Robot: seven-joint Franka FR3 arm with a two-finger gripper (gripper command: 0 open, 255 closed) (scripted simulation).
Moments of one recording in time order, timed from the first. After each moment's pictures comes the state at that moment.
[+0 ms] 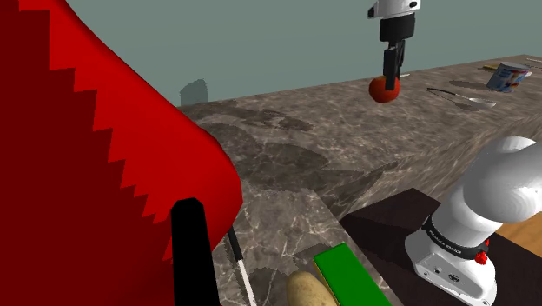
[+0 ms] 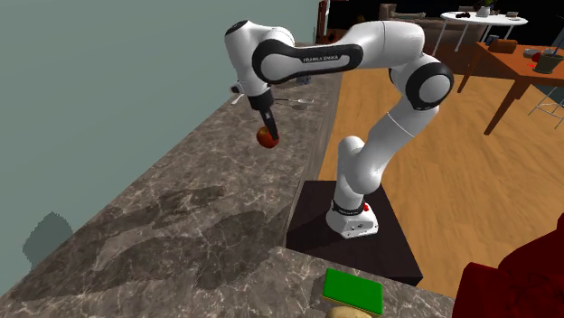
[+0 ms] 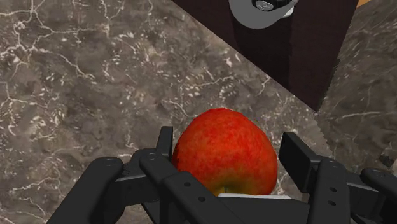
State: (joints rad) arm 0.01 -0.58 -0.07 -2.19 -0.13 1.37 -0.33
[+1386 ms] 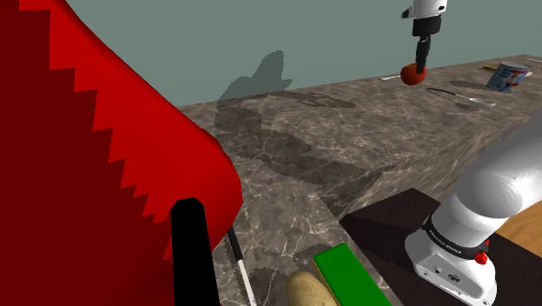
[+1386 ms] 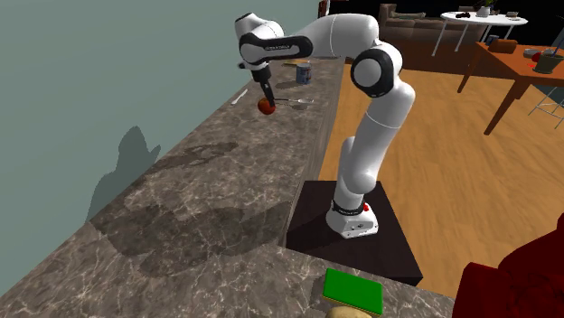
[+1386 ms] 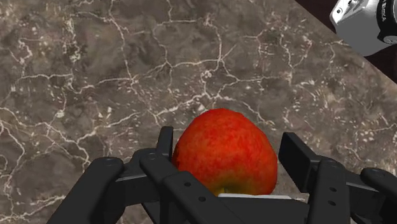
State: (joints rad) arm -0.14 -0.22 -0.48 -1.91 -0.30 1.54 -0.85
